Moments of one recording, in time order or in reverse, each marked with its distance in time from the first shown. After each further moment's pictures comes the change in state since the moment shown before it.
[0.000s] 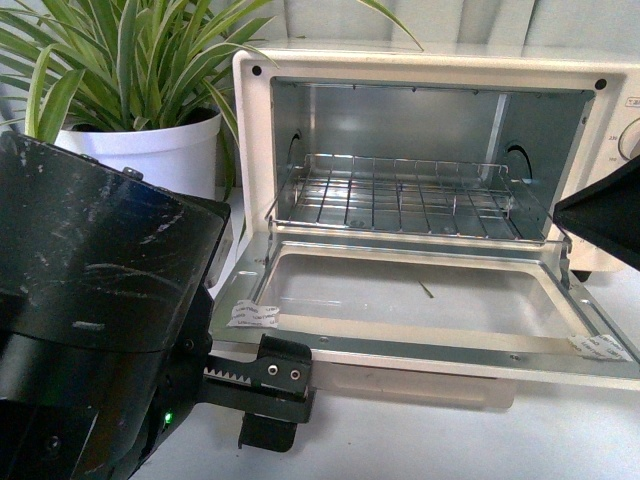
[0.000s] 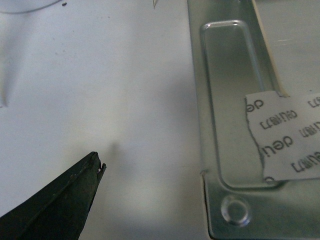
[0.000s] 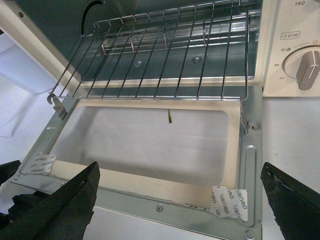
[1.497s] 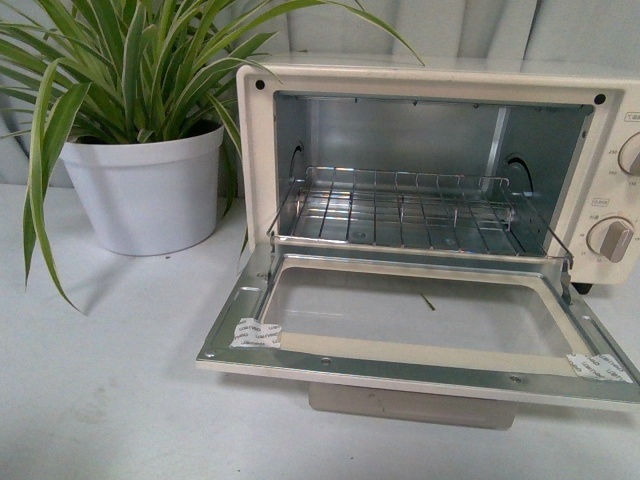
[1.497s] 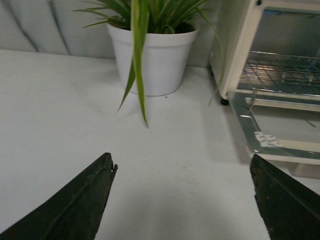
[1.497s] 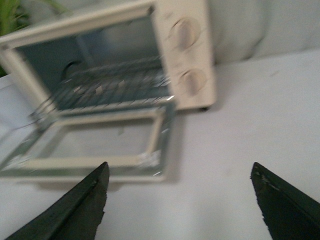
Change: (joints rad) left arm 0.084 -1.469 -0.577 -0.348 0.000 0.045; right arm -0.261 -0.954 -0.458 -0.188 -0.050 -0.075
